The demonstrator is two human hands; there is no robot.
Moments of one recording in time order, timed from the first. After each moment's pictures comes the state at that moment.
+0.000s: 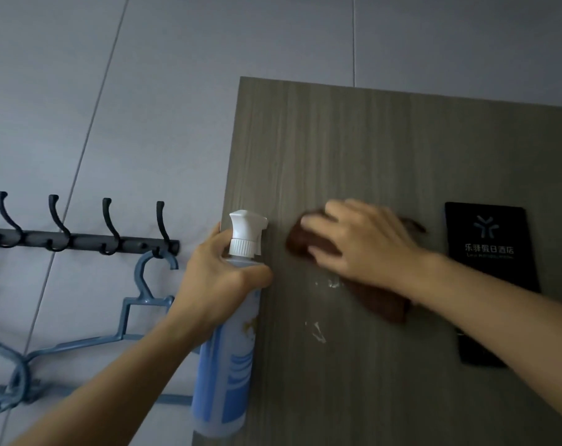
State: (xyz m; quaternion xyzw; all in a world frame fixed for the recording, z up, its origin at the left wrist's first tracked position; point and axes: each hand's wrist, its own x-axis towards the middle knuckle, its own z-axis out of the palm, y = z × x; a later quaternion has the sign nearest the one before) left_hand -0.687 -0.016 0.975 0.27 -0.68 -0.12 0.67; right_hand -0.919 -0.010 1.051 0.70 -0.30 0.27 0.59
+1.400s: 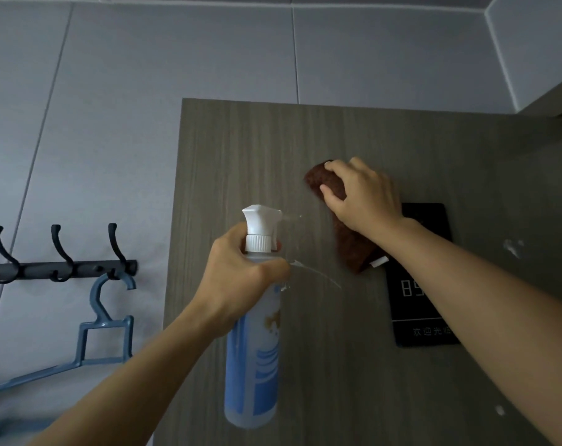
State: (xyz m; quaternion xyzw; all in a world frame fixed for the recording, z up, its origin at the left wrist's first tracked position) left_hand -0.768 0.013 1.001 0.22 -0.72 -0.12 0.65; right_hand -1.003 -0.023 1.108 0.58 -0.41 0.50 0.50
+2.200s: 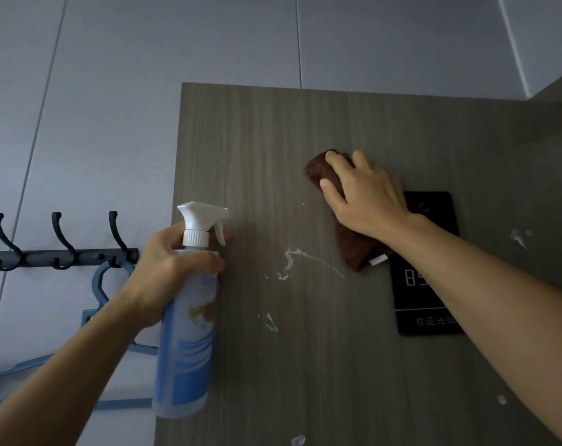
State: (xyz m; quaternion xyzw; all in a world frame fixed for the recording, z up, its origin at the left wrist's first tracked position) left_hand -0.690 -0.004 0.995 0.23 -0.71 -0.21 0.63; right_hand -1.001 -0.020 1.092 0.60 -0.43 0.43 0.52
